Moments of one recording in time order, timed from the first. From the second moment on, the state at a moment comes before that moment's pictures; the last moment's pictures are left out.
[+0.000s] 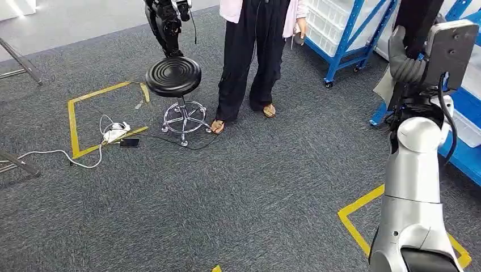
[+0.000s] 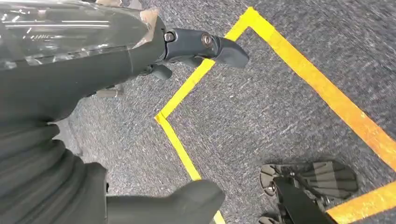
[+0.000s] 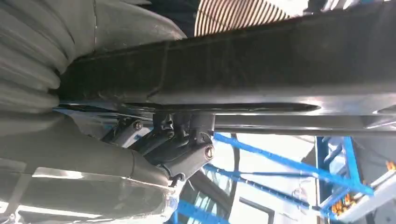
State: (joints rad) left arm -0.06 -0.13 0.50 -0.19 -0.52 0.17 -0.02; right arm -0.77 -0.08 0.25 -1.29 0.44 -0.22 -0.10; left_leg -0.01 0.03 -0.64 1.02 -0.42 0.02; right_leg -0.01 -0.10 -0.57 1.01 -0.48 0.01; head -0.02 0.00
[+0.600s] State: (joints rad) left arm -0.07 -0.13 0.50 -0.19 -0.53 0.16 0.00; right arm -0.83 -0.04 0.26 -1.23 0.49 -0.26 -0.09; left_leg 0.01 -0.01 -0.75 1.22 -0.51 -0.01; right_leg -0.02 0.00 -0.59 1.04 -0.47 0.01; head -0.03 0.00
